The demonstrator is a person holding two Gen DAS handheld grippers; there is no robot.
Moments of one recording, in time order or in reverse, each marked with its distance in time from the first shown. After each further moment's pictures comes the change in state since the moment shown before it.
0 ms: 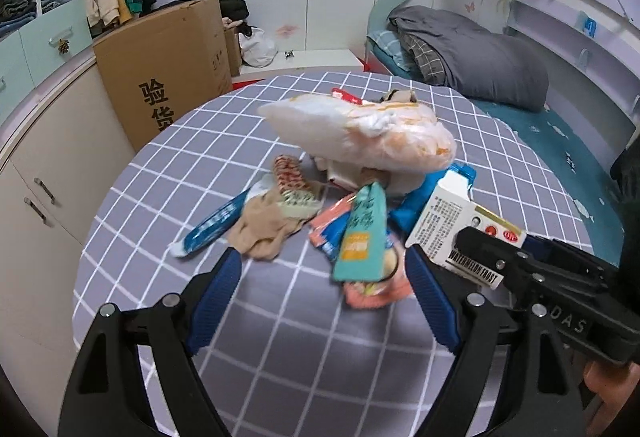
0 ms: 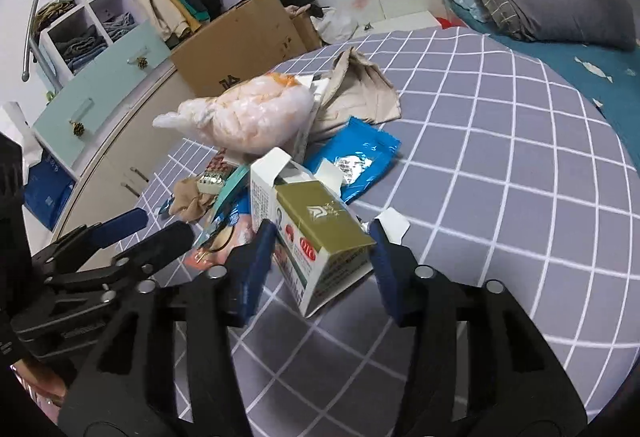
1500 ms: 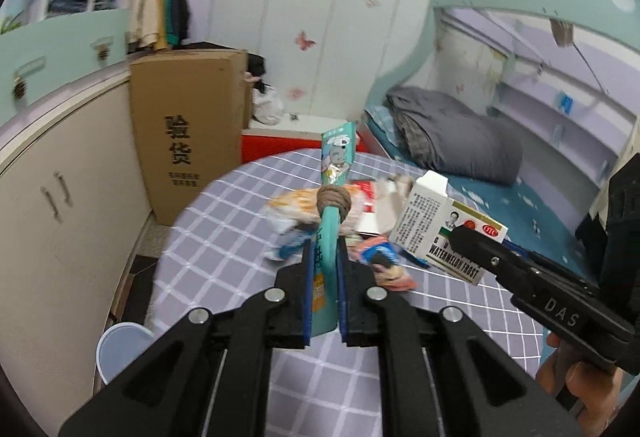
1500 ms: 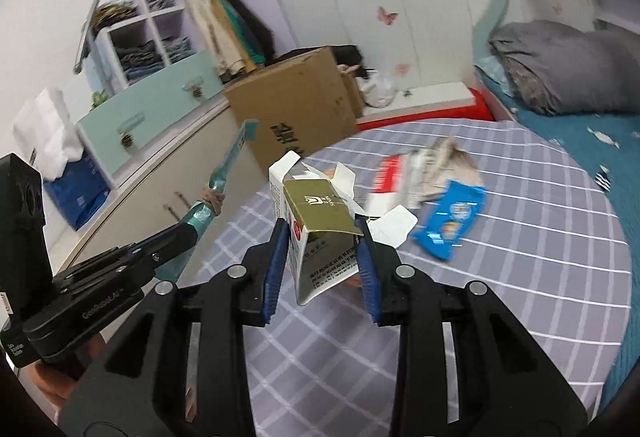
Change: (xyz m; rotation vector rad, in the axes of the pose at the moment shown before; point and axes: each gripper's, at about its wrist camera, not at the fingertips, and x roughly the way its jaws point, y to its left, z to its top) left arm -0.134 0.093 -0.037 -0.146 -0.253 -0.085; right arm -0.070 0.141 -0.012 -0.151 -0.196 0.069
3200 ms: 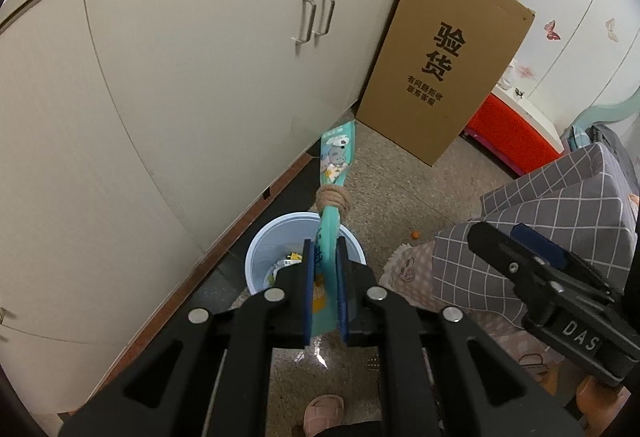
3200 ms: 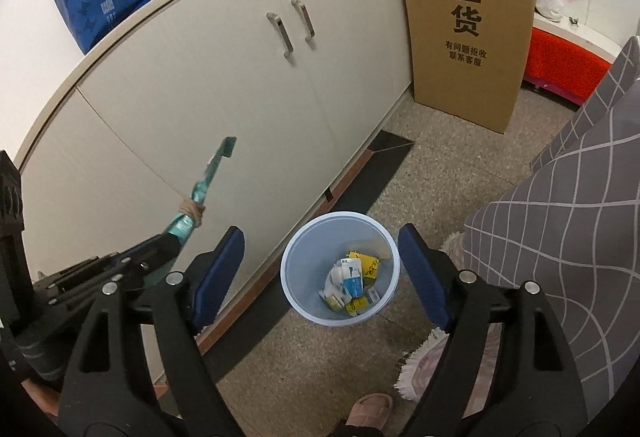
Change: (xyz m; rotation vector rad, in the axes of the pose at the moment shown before) left arm 0.003 0.399 -0.148 -0.487 0.252 0.470; right arm 0.307 0.290 -0.159 -0.268 0.462 0.224
